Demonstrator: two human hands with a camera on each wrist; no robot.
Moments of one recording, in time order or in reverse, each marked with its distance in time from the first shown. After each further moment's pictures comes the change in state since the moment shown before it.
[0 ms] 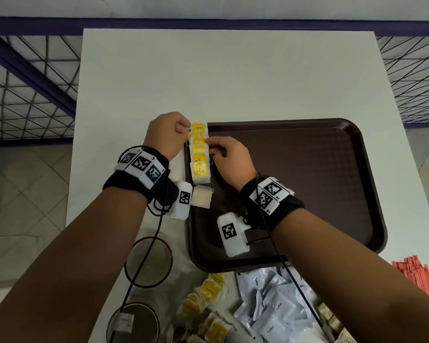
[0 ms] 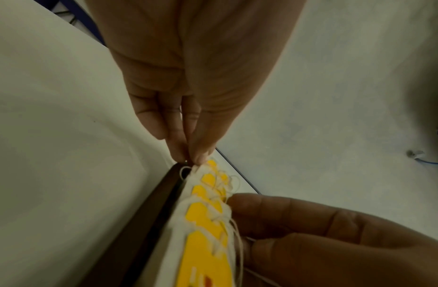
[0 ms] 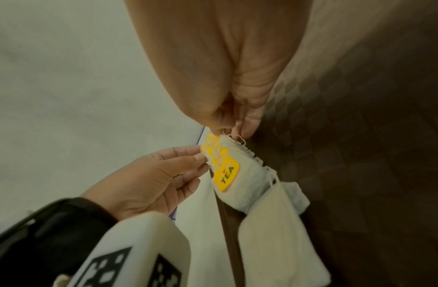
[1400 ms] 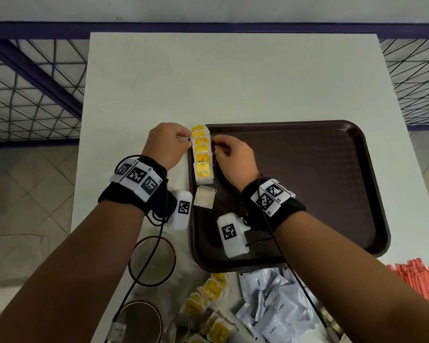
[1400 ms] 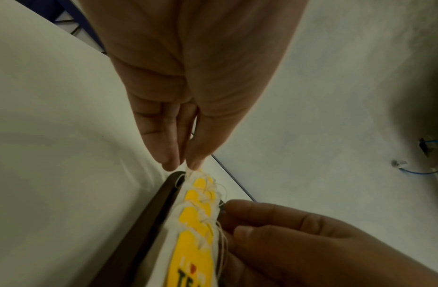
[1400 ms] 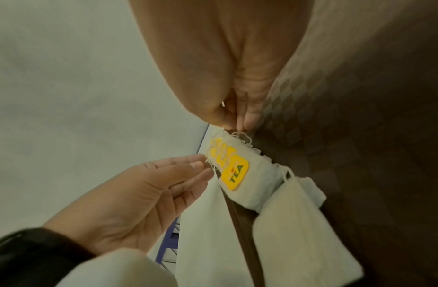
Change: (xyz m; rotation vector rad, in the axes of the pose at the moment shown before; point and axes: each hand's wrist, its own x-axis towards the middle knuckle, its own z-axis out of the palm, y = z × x) left_hand -0.018 0.000 -0.007 0.017 -0.028 -0.031; right_hand -0.002 -0.008 0.001 -0.019 0.064 0.027
